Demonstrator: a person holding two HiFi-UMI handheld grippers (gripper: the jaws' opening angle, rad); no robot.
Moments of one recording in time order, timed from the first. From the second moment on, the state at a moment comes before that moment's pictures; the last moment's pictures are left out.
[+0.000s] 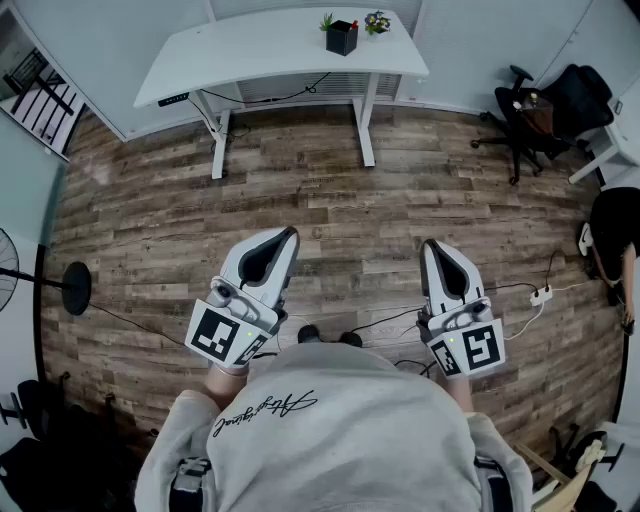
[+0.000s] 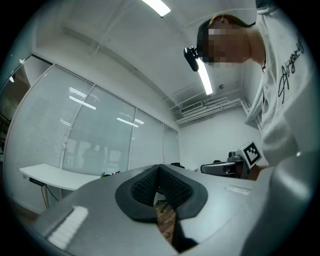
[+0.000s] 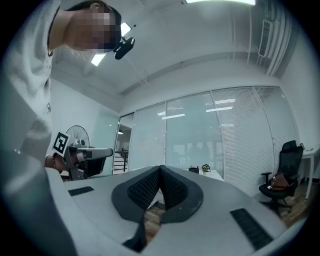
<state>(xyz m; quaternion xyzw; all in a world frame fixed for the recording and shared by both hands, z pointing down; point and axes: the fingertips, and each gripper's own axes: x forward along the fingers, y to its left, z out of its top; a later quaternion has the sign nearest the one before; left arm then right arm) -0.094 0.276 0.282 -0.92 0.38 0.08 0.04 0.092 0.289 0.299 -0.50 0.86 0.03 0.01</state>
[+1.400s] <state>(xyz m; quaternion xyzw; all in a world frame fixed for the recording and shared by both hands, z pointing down) -0.106 0.275 0.288 -0.91 0.41 0.07 0.03 0.083 0.286 0.301 -0.51 0.86 0.02 0.03</state>
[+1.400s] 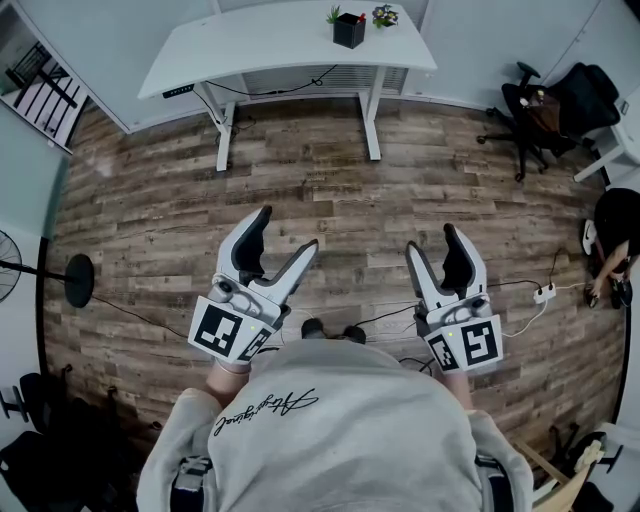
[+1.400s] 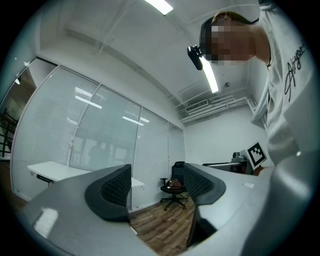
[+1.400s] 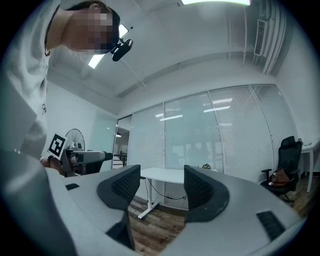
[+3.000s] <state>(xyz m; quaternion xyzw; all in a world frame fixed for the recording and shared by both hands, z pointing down) -0.185 0.231 0.303 -0.91 0.40 0.08 0.02 0.019 0.248 0.320 -0.57 0.82 0.01 0.03</state>
